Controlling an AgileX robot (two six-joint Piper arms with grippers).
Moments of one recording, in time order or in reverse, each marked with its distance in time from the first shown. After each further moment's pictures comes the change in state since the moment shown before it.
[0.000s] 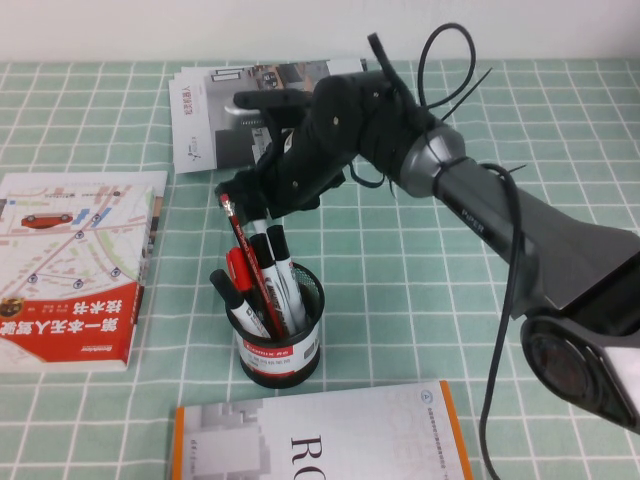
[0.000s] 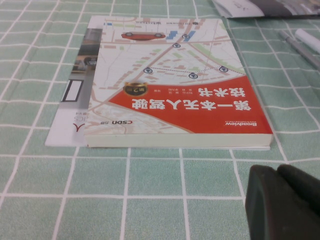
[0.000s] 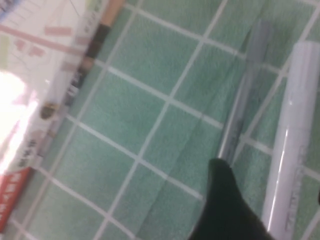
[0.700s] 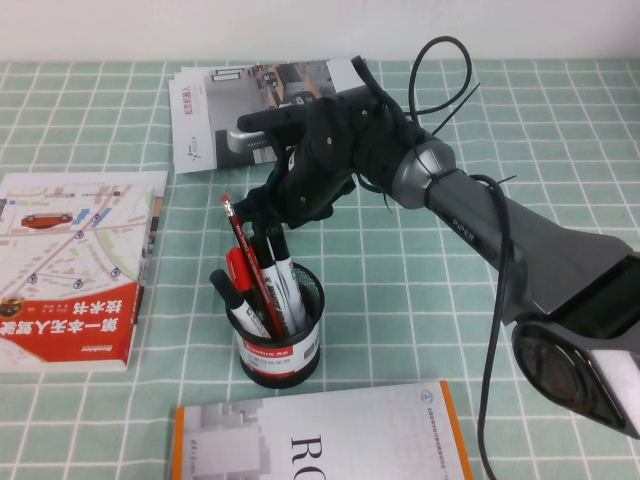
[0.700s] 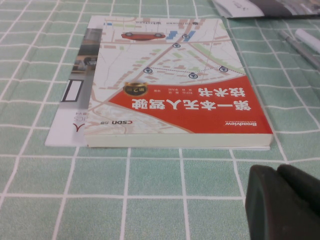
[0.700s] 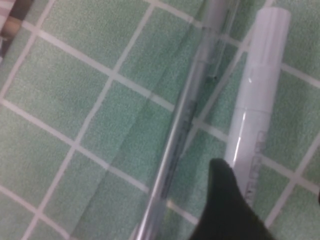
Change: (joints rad) right arm 0.006 0.035 0.000 -0.118 0.019 -0.004; left arm 0.000 0.000 0.000 0.000 0.000 0.000
